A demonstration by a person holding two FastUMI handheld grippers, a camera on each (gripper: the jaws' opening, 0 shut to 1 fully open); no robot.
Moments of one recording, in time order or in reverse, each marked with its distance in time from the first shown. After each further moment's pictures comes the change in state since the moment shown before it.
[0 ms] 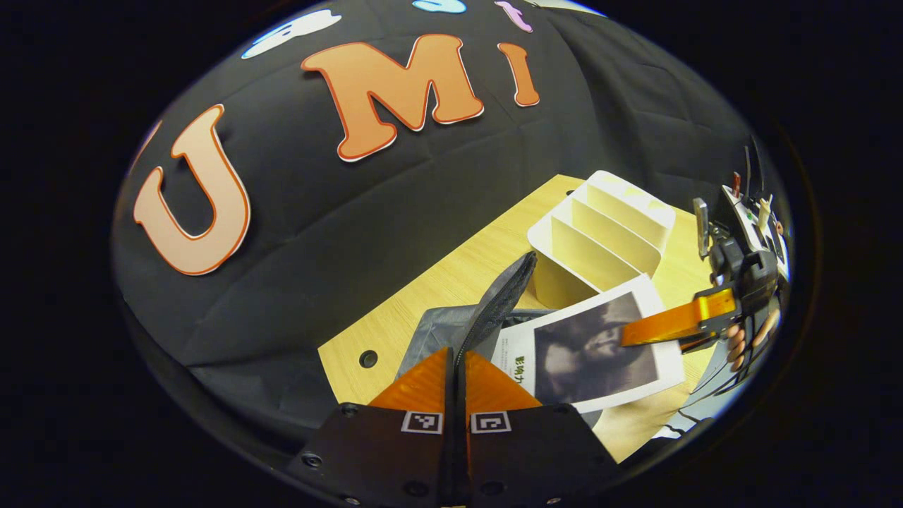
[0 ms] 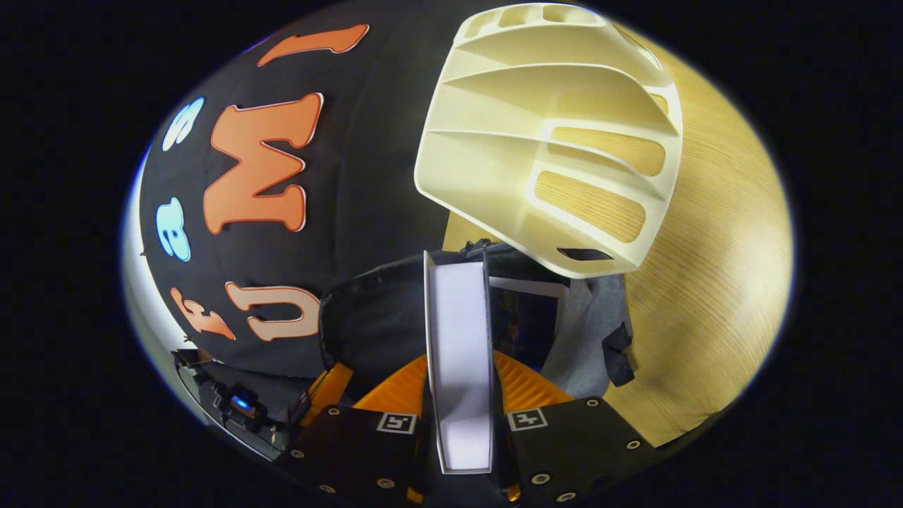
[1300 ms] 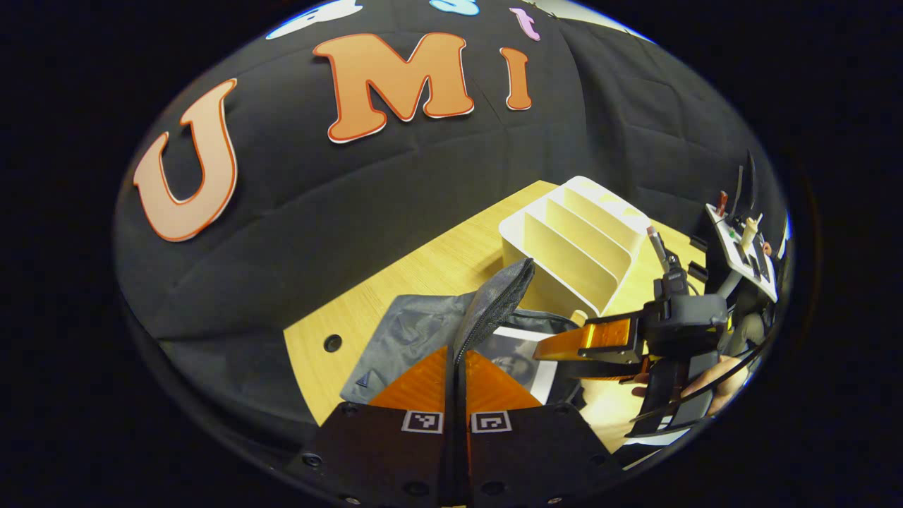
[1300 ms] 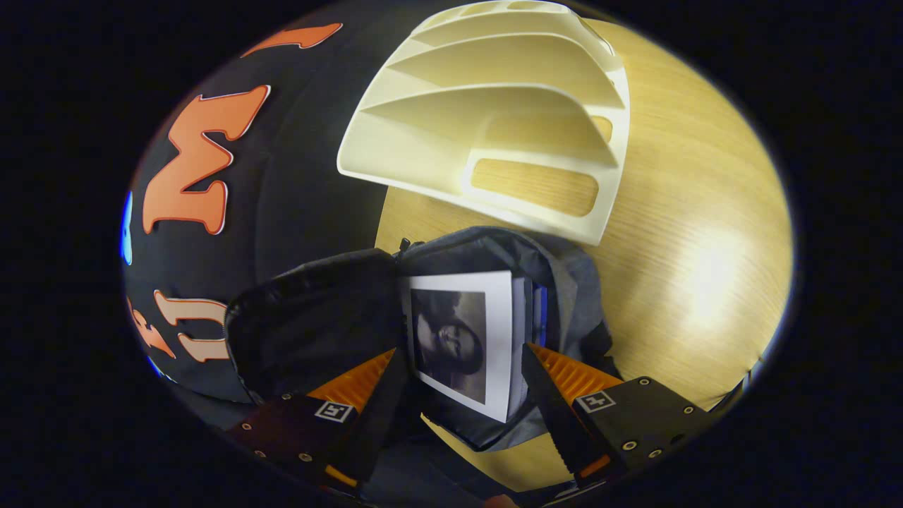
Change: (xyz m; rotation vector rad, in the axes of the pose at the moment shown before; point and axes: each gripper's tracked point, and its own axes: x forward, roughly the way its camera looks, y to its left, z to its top) left arm -0.009 -0.045 -0.036 -0.139 -0.018 -0.144; right arm 0.026 -0.039 -0.010 -0.002 -0.112 -0.319
